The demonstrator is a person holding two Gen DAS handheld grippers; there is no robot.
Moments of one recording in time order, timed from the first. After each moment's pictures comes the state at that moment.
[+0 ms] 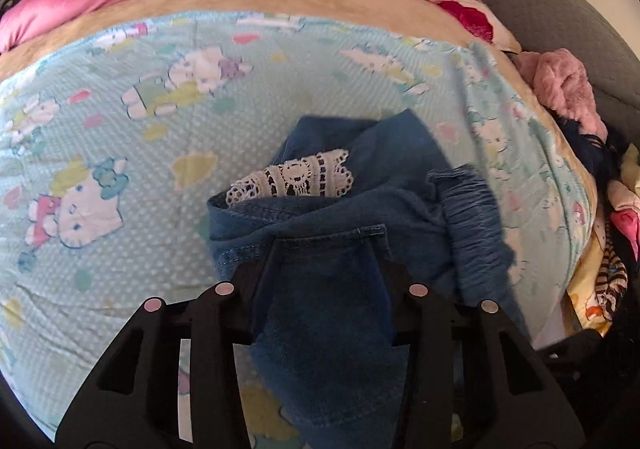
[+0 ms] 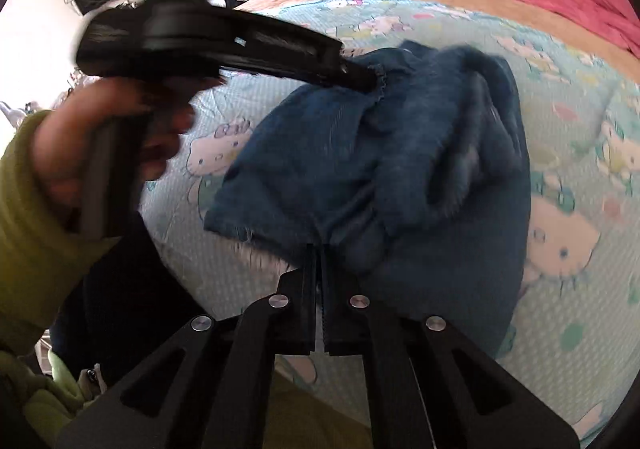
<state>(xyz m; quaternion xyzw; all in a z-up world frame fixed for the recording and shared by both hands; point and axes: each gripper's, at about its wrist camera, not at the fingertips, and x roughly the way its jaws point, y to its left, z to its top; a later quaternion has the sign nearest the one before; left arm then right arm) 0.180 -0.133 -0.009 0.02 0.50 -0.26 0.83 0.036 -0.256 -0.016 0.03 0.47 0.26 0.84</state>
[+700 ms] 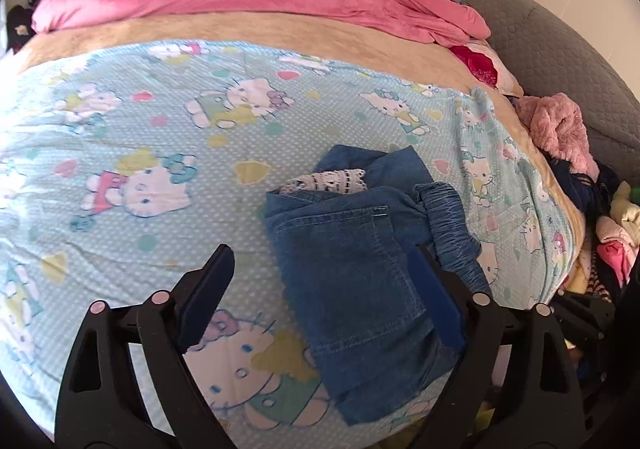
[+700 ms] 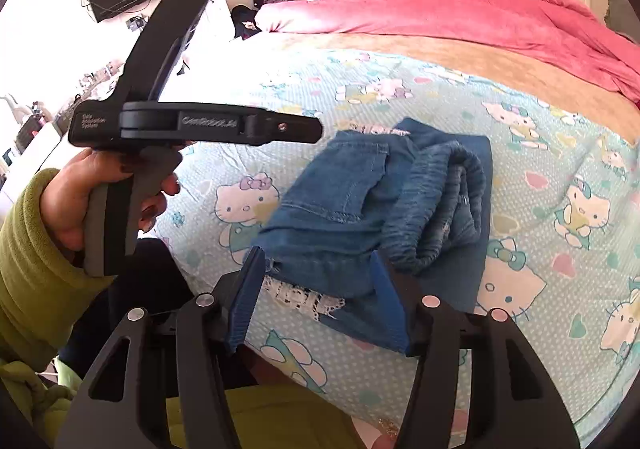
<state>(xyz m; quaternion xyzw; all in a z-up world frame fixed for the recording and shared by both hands) 0.141 -0.078 0.044 -0.02 0.45 -0.23 0.86 0.023 -0.266 0.053 0.00 0.41 0.26 0.88</state>
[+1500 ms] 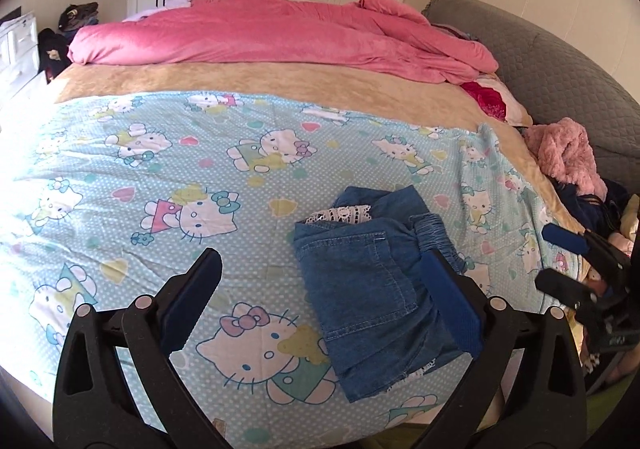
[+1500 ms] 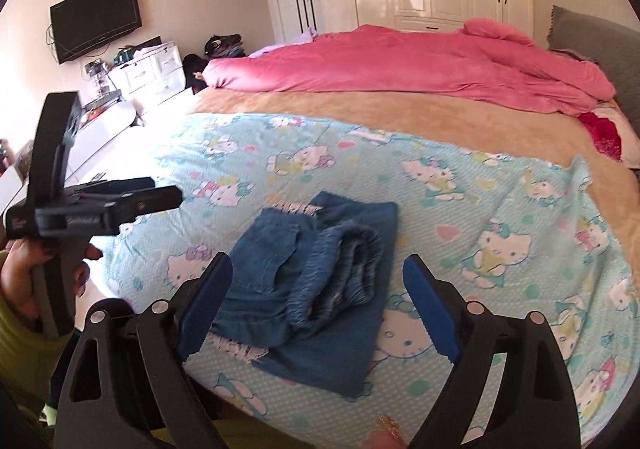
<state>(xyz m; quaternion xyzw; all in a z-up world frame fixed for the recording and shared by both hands) 0.100 -0.060 0.092 -0.02 0.39 -0.19 0.90 0.029 -0.310 0.100 0.01 0.34 0.15 0.93</state>
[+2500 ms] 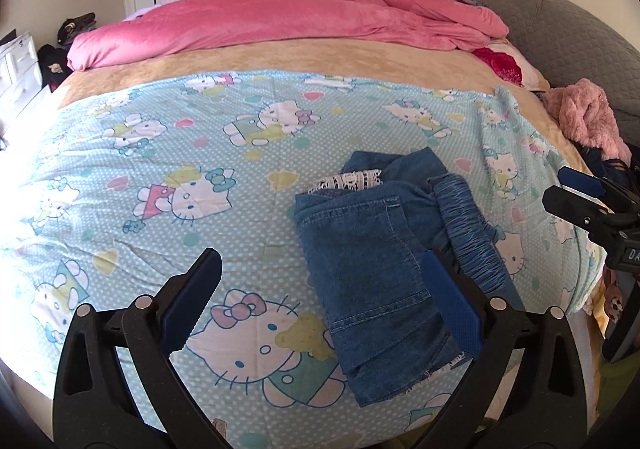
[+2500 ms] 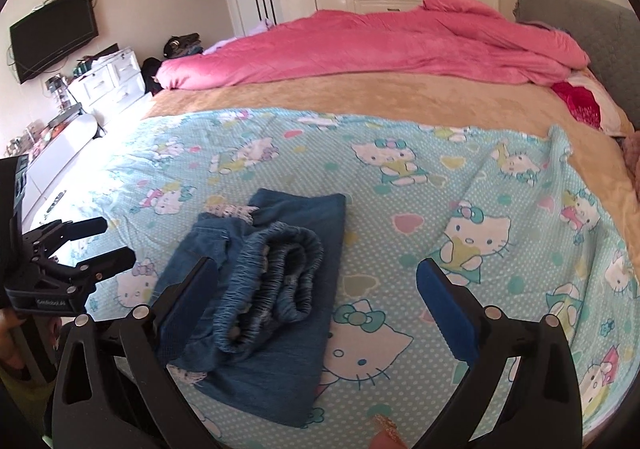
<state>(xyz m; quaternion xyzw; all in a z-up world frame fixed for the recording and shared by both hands) 0.106 -0.090 0.050 0.04 0.41 -0.17 0.89 0.074 -0.344 0.064 0.04 0.37 0.09 0.92</state>
